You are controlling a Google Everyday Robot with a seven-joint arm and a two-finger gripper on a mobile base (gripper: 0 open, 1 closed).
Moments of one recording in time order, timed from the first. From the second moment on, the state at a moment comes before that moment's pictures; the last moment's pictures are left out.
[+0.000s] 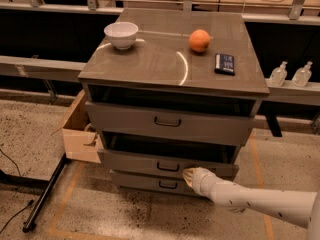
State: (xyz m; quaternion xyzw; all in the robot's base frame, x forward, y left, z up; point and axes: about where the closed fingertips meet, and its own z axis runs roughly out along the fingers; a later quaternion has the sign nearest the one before) arm 0.609 -0.127 0.403 -0.62 0.64 -0.11 0.44
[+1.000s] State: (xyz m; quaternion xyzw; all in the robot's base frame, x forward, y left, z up) arm 0.633 -0.124 0.402 -0.64 0.63 -0.12 0.43
